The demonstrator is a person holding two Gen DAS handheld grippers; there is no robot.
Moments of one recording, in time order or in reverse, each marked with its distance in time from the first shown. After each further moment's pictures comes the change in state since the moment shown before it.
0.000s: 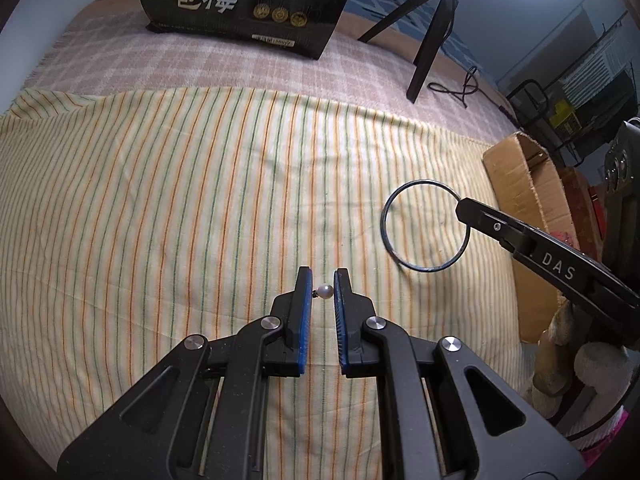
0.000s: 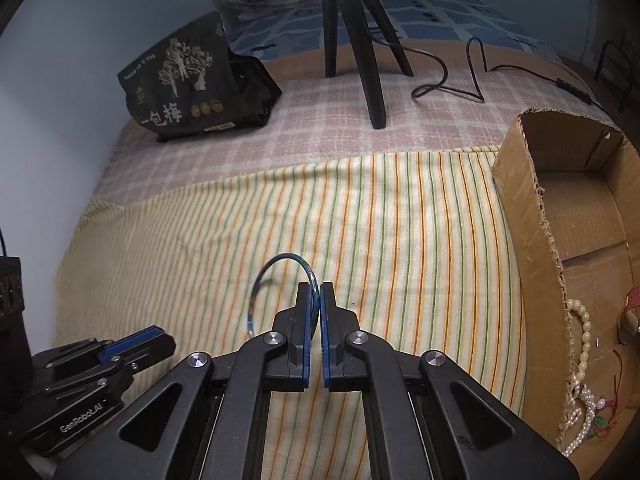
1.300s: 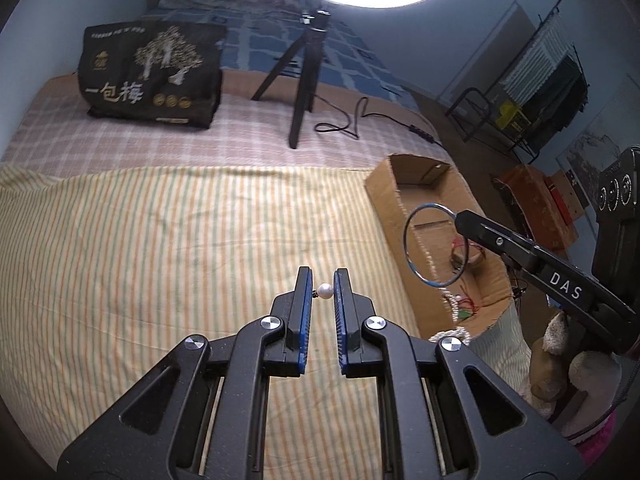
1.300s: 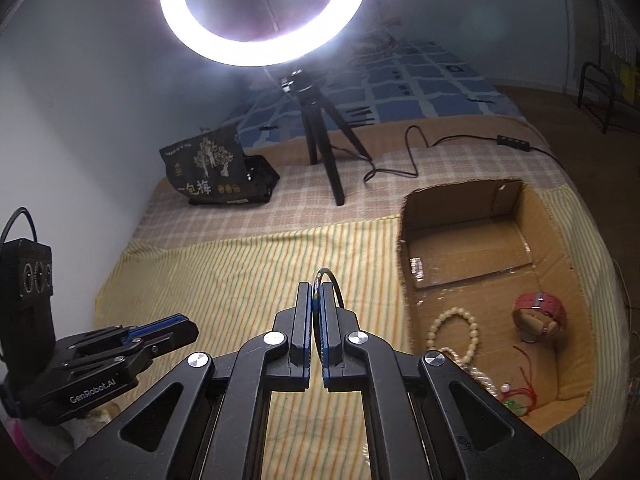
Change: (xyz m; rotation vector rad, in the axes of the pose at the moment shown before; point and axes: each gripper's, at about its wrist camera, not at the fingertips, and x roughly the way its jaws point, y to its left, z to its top) left arm -0.068 -0.106 -0.005 0.135 -0.136 -0.123; right arm -0.131 -0.048 -0.014 0.006 -0.216 0.034
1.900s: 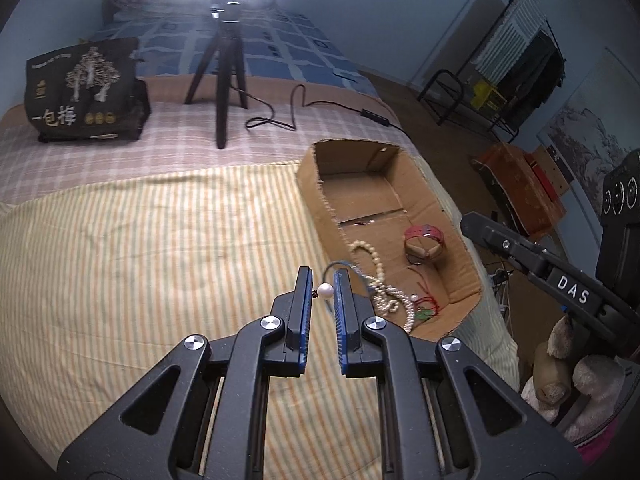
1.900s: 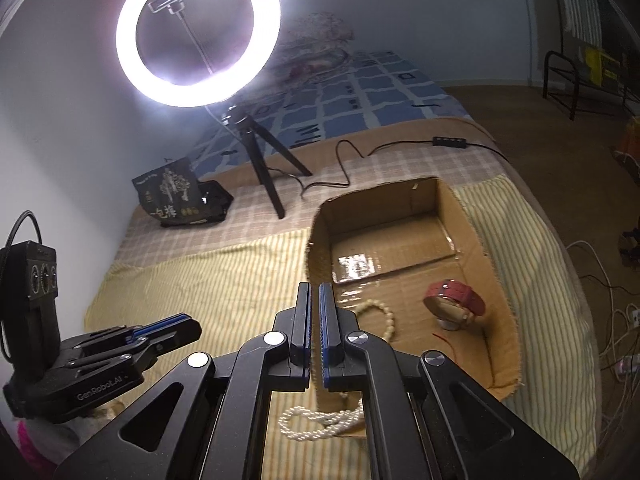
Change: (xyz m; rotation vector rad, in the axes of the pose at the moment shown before) left arm 0.029 -0.075 0.001 0.083 0.020 -0.057; right arm -0.047 -0.069 -0.008 0.077 -0.056 -0.061
